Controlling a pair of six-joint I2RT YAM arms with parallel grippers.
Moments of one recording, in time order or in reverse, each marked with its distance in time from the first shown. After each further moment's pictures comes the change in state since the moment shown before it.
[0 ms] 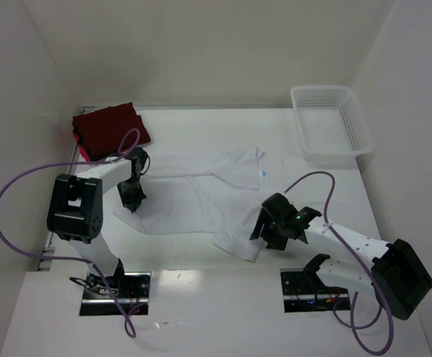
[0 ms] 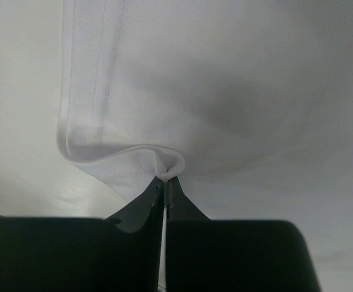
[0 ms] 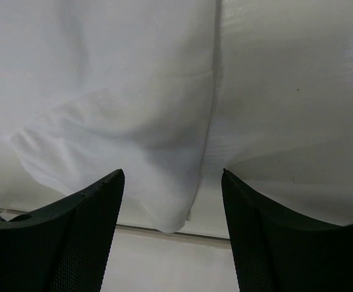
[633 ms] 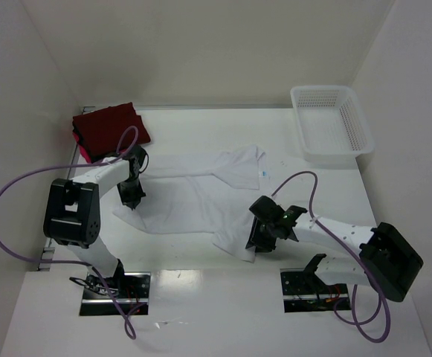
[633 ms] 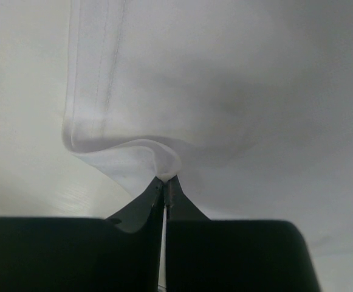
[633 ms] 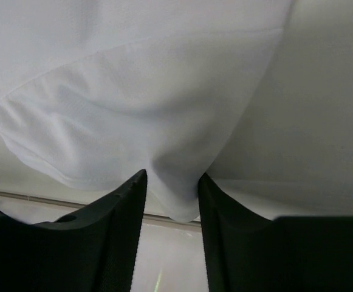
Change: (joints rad) left arm 0.000 -0.045 0.000 0.011 0.008 0.023; right arm 0.132 0.130 0.037 0.031 -0.032 0.060
